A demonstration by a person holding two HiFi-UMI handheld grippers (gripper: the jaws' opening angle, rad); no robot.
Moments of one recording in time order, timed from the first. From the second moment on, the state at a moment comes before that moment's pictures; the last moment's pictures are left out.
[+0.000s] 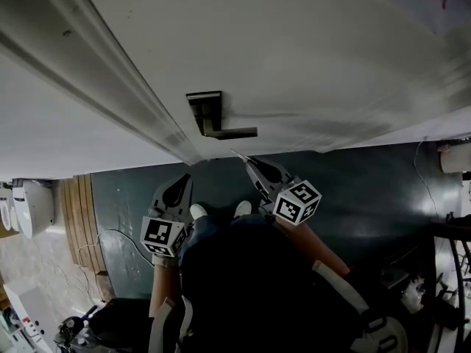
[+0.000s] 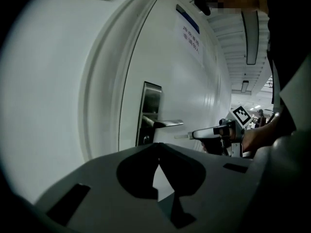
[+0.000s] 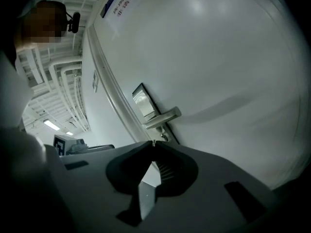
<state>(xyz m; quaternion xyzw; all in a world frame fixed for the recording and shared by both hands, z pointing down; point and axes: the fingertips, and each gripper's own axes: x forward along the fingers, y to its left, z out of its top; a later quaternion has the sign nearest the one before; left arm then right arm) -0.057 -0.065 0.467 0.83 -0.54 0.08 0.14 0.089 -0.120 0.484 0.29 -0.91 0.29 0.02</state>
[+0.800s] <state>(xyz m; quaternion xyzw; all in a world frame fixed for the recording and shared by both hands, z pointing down) -0.161 -0.049 0.491 0.86 -0.49 0.08 0.14 0.006 -0.137 0.533 0.38 -0.82 0.42 -0.09</state>
